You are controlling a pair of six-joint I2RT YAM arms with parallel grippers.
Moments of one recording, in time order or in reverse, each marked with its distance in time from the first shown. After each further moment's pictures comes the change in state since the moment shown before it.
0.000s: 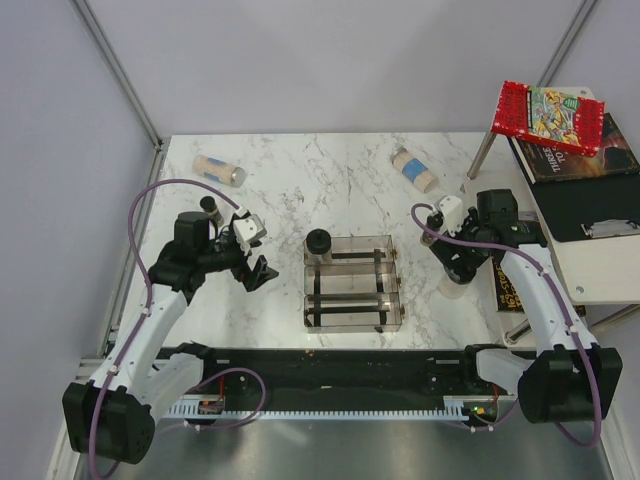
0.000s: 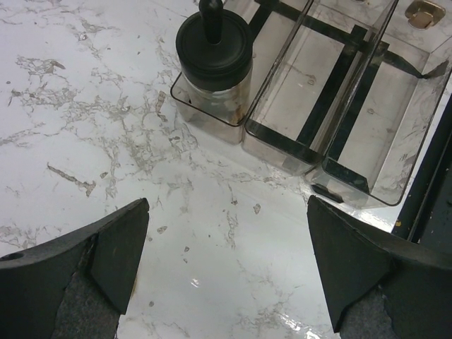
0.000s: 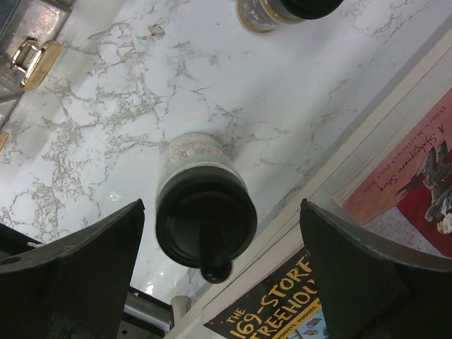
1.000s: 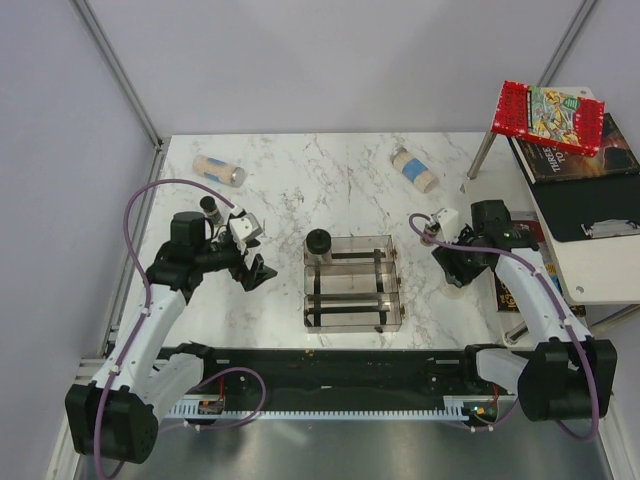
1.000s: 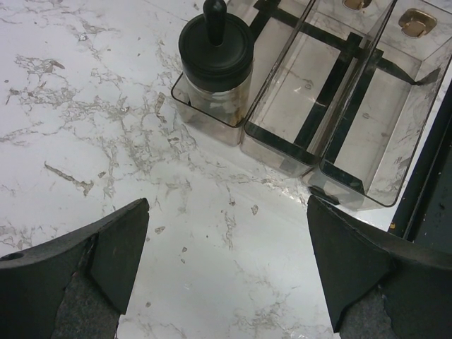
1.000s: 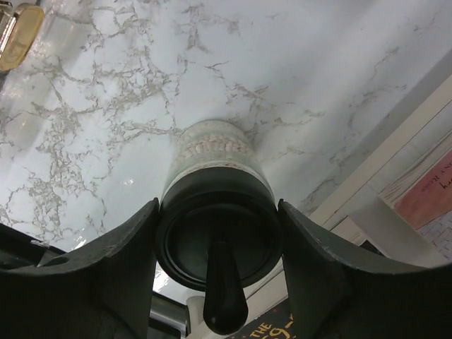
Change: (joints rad) left arm 0.039 0.000 -0.005 0.001 0.051 -0.005; right arm -0.002 0.008 -0.108 0.045 0.024 0.031
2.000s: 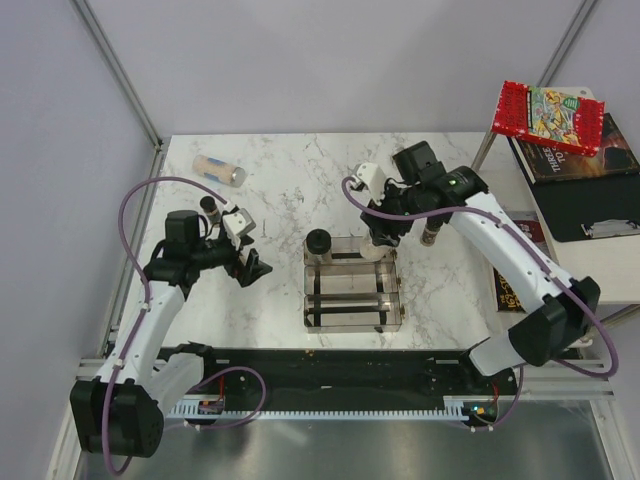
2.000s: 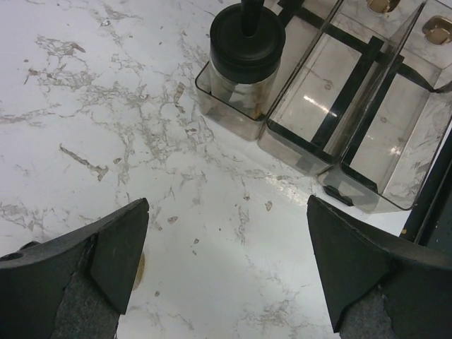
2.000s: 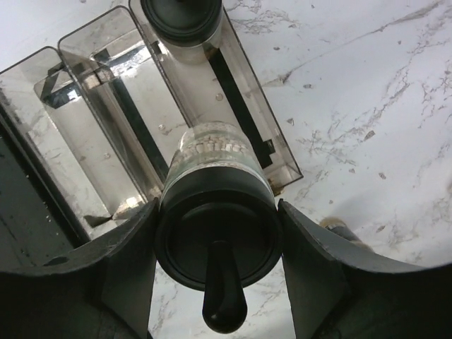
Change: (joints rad) left arm 0.061 0.027 0.000 0.010 0.016 -0.003; right arm 0.482 0.310 0.668 -0.182 -0.172 0.125
